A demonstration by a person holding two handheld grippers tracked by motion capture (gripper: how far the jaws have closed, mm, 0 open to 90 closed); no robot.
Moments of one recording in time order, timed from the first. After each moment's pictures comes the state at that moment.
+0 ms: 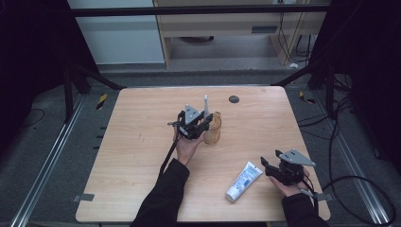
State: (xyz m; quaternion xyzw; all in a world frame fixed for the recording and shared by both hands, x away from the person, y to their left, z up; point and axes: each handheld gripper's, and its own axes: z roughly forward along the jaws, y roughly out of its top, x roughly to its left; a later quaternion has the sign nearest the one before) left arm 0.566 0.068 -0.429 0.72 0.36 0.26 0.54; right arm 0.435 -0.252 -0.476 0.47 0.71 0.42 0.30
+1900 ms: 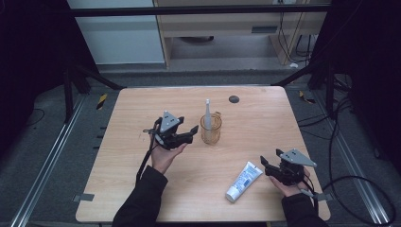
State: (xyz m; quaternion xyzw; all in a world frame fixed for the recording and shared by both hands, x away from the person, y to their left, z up) left arm 0.520 0.137 -0.402 0.74 0.36 0.25 0.51; right arm 0.432 -0.251 -0.470 0.47 0.71 0.43 0.31
